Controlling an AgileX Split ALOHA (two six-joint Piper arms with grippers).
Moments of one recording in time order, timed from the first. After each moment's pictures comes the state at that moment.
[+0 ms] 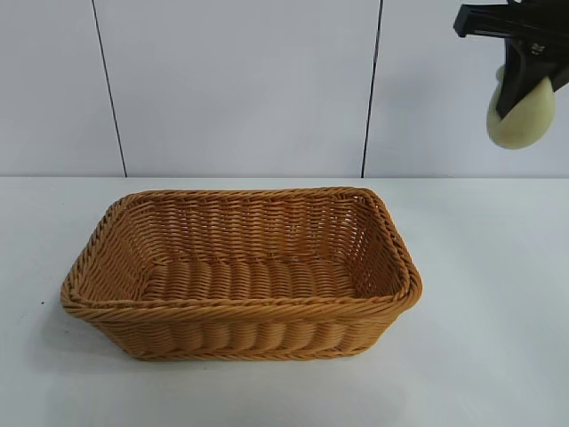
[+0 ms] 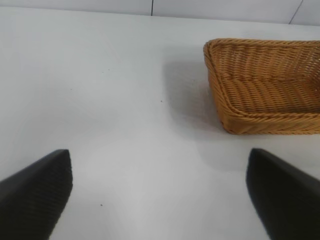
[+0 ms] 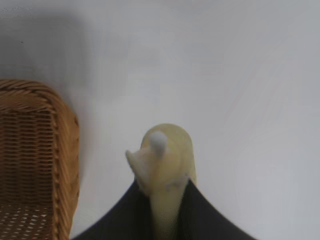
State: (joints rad) left arm -0.03 -0.01 -0.50 -0.07 1.06 0.00; right arm 0.16 1.75 -1.50 0.02 1.07 0.12
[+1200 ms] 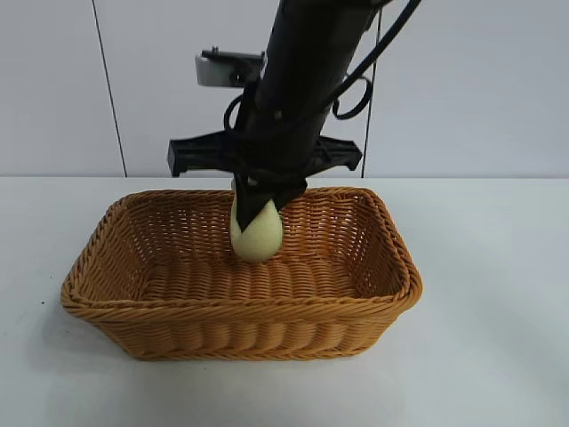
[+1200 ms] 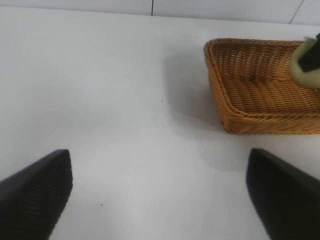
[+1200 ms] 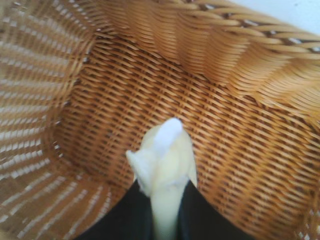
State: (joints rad) left arm -0.03 -0.01 -0.50 -0.07 1.06 0.00; right arm 0.66 2.06 -1.50 0.03 0.71 0.26
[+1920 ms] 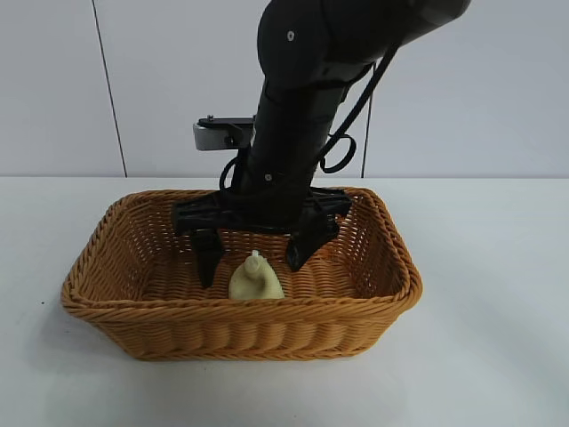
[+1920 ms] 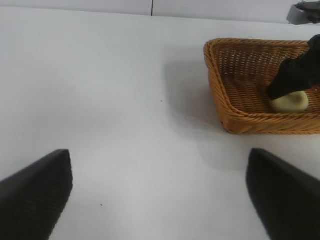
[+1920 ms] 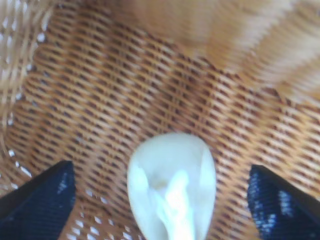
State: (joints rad) left arm -0.03 -0.01 -0.50 -0.07 1.06 0.00; right arm 0.66 2.14 -1.55 0.02 0.79 0.25
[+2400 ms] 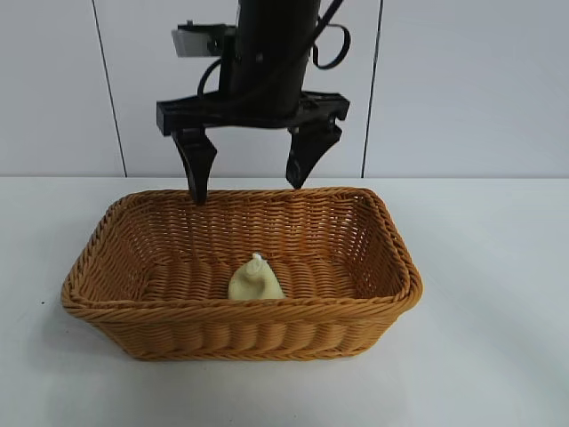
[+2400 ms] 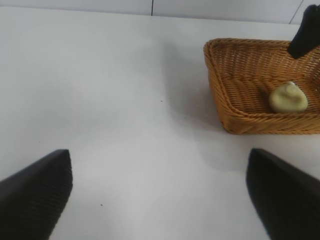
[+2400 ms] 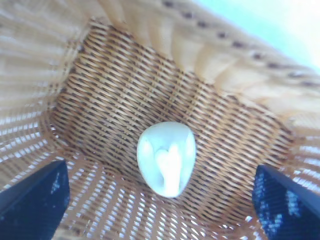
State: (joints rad) left arm -0.03 -0.01 -0.50 -0.07 1.06 0.00; right arm 0.66 2.14 -1.96 -0.02 1.20 0.19
